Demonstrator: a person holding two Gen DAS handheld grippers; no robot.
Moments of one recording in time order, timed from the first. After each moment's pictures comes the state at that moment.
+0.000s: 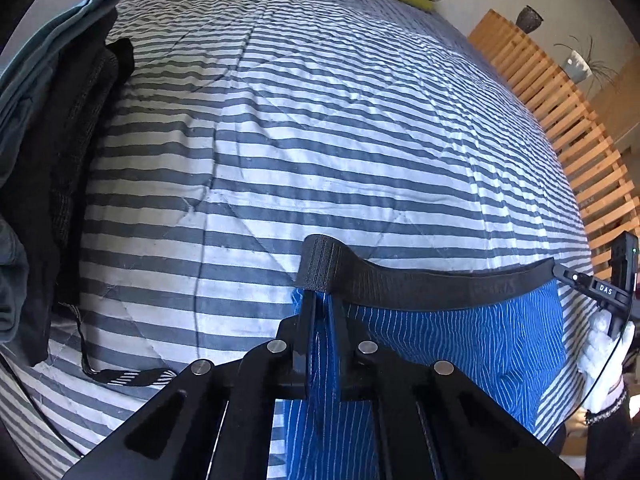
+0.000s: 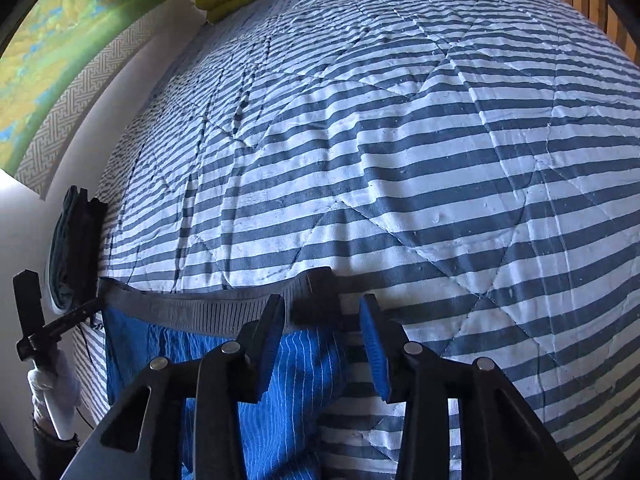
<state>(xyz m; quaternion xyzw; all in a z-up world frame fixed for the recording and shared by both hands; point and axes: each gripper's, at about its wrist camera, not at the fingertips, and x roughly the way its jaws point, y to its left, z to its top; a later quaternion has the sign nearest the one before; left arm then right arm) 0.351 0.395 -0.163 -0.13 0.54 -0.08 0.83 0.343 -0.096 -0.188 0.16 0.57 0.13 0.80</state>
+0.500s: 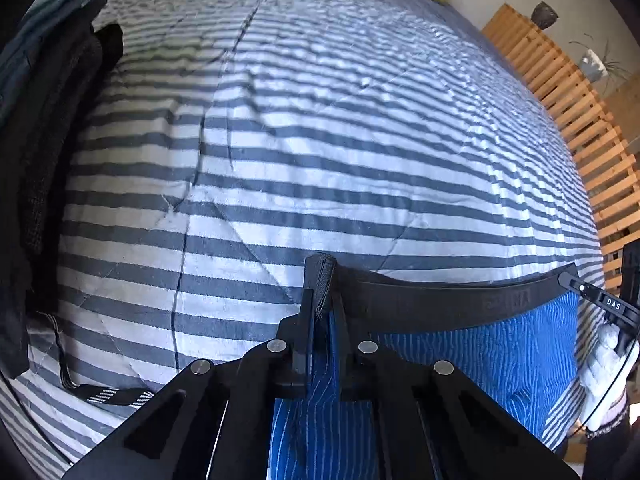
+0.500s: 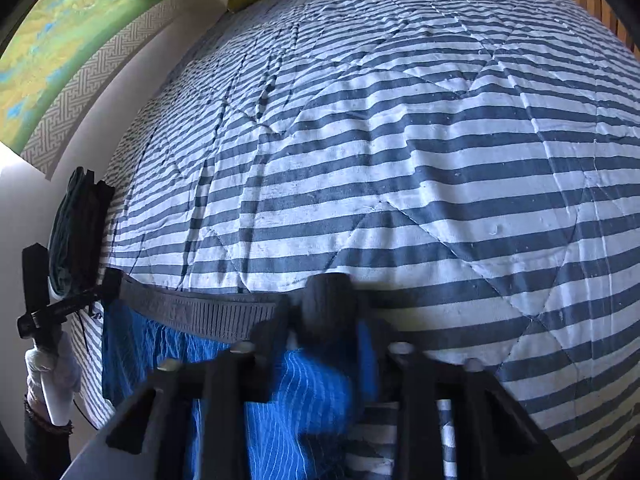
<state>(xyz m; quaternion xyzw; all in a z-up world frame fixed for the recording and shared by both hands) 0.365 0.381 -0.176 -0.13 0.55 -0.06 0.82 0.353 -0.069 -0.199 0.15 0.57 0.16 0.79</state>
